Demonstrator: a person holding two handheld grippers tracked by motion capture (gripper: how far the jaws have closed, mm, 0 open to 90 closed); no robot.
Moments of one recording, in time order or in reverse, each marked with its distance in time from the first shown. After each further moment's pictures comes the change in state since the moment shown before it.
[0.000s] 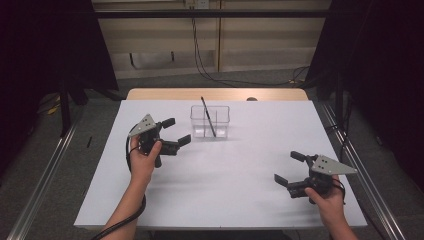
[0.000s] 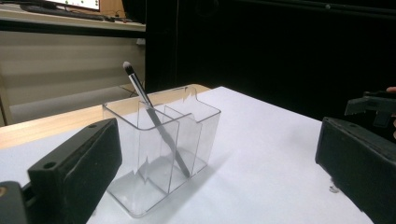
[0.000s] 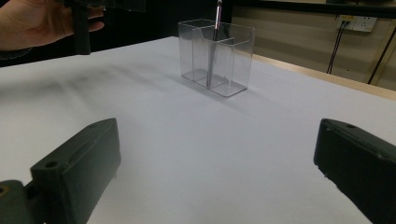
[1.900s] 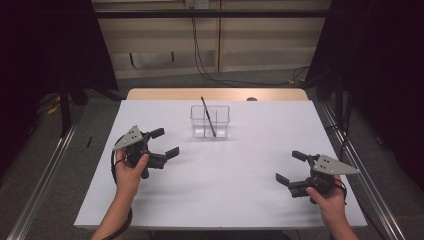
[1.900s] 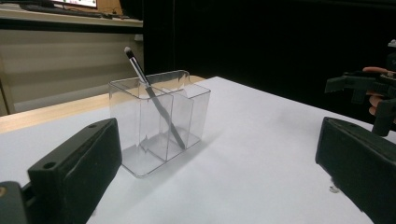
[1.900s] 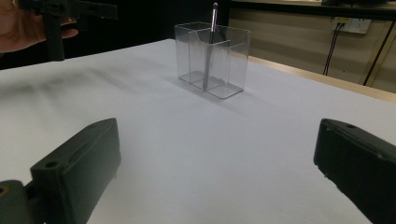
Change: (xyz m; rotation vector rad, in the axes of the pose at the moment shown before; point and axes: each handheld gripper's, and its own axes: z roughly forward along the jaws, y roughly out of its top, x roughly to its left) left arm -0.009 -0.009 -0.042 0.019 -0.010 0.030; right arm -0.001 0.001 -0.003 -0.007 -0.012 0.005
